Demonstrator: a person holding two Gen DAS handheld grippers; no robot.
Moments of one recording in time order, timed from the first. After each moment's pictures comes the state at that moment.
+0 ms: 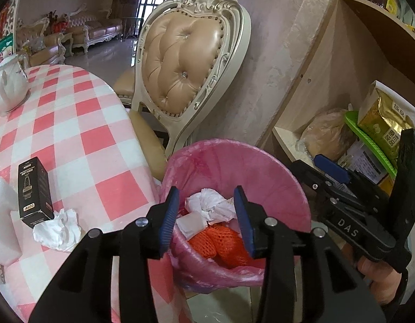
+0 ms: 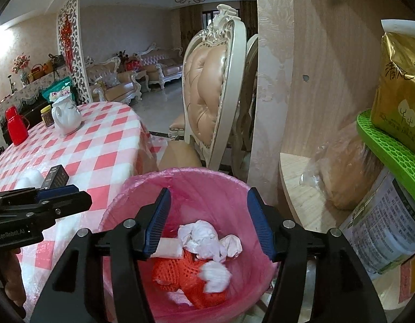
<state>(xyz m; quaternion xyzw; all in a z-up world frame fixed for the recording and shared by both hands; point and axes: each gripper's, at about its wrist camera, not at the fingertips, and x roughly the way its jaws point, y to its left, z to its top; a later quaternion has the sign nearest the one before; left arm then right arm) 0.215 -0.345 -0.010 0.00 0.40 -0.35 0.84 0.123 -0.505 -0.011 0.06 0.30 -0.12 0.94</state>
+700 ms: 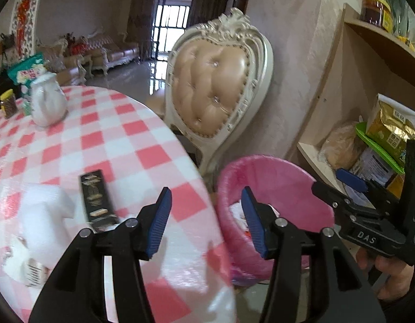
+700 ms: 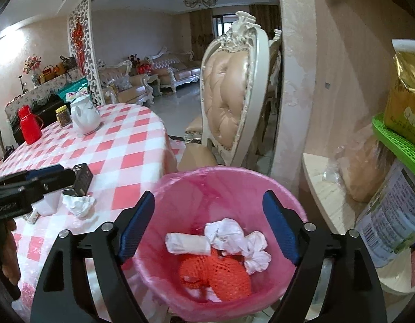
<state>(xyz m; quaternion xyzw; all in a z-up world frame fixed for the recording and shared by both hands) 0.207 -0.269 0.016 0.01 0.34 -0.30 0.89 0.112 -0.461 -0.003 0.06 0.29 -0.09 0.95</state>
